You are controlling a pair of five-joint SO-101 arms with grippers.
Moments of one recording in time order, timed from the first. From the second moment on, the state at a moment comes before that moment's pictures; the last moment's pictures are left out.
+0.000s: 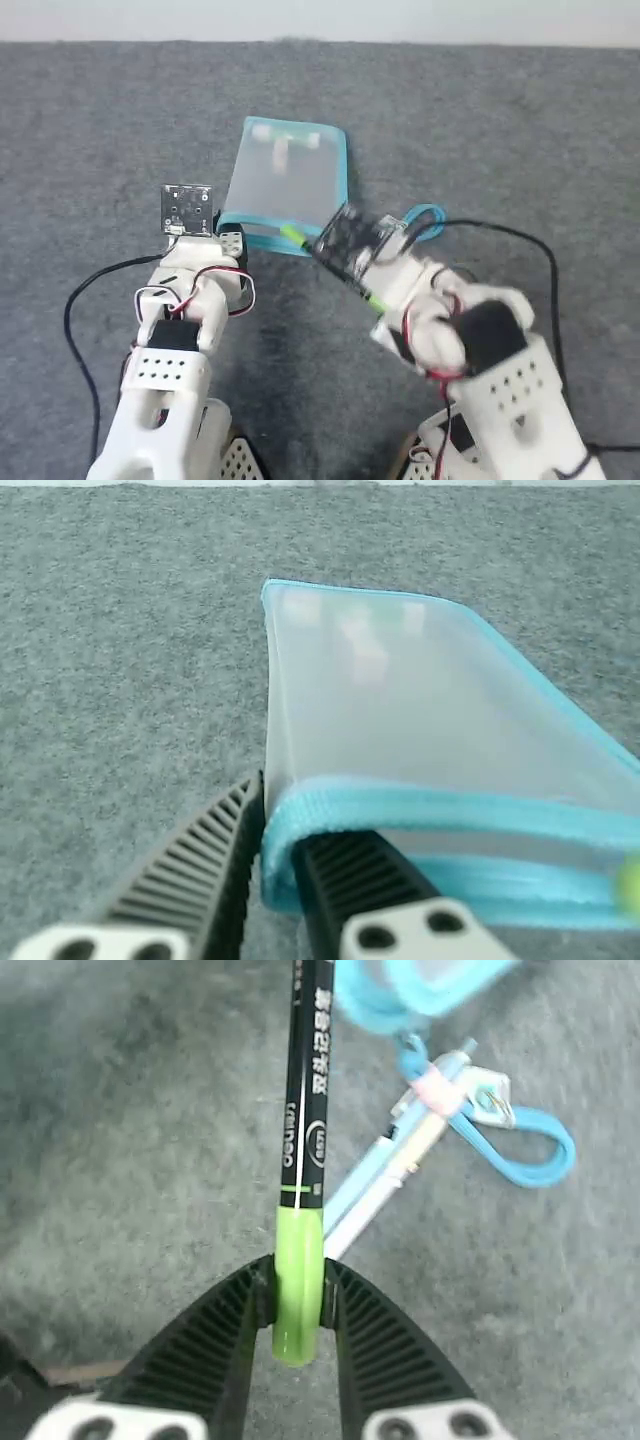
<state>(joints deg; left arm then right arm) -2.4 -54.2 81.1 18.8 6.3 -33.1 -53.7 34.6 93.0 27.2</state>
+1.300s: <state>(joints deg) -0.4 -54.2 81.1 18.7 6.3 -28.8 -4.7 -3.1 86.1 4.5</state>
